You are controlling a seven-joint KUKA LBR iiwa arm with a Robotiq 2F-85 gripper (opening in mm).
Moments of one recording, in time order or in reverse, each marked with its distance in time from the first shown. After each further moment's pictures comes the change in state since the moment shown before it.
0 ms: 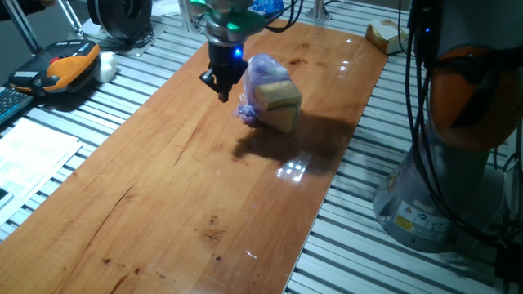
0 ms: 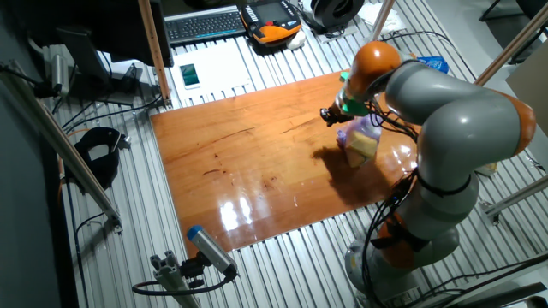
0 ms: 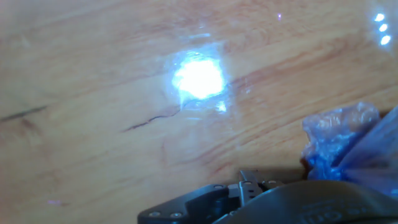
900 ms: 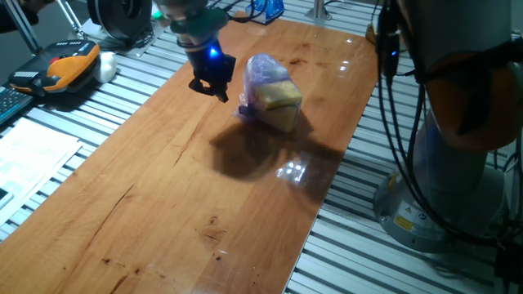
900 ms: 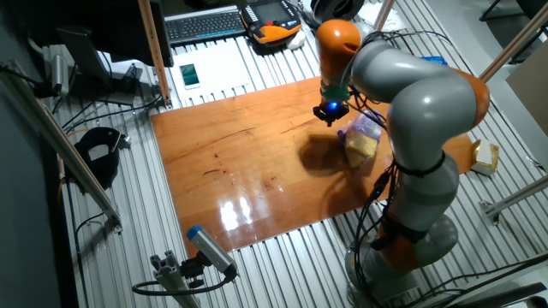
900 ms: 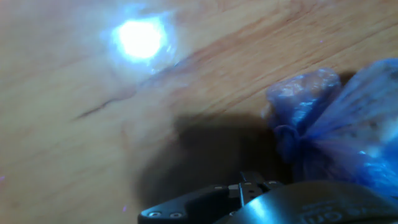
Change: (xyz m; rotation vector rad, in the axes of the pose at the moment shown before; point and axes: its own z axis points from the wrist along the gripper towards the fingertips) arm -0.002 0.005 0.003 0.226 0.249 -0.123
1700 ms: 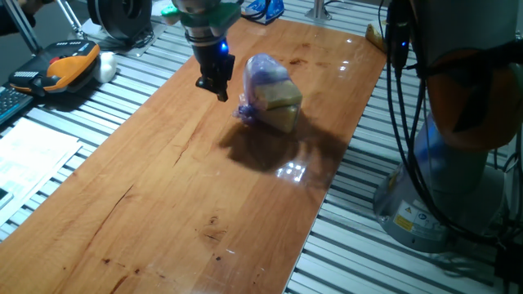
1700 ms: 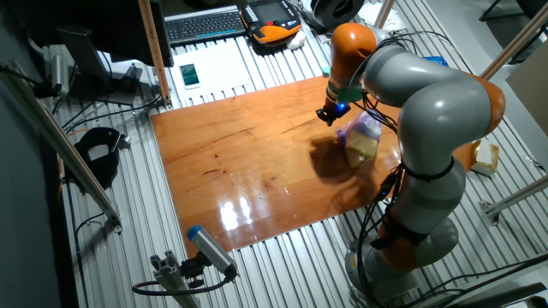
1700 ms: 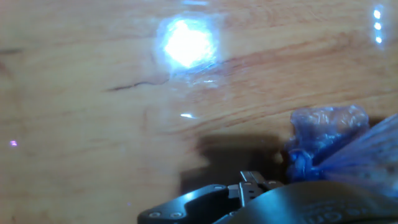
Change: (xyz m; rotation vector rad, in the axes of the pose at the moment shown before) arm -0.001 0.000 -0.002 -0.060 -0.087 -0.274
